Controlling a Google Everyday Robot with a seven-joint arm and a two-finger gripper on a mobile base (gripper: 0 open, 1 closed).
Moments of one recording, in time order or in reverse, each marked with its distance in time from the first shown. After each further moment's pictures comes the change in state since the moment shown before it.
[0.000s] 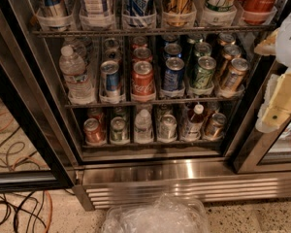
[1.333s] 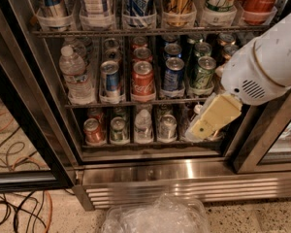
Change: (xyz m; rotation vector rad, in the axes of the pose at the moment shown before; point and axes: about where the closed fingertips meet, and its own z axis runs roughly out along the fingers) arm -0.074 0.027 0.054 0.009 -0.271 0.257
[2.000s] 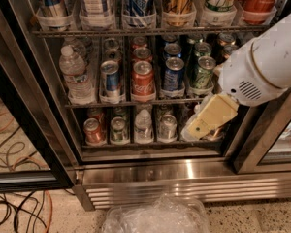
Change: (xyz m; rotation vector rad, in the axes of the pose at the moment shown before) arm -0.009 0.004 0.003 0.008 -0.027 0.004
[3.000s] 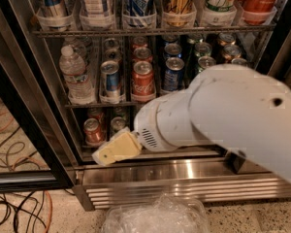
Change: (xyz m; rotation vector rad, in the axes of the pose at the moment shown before) arm -0.077 0.103 0.104 -0.043 -0.223 0.218
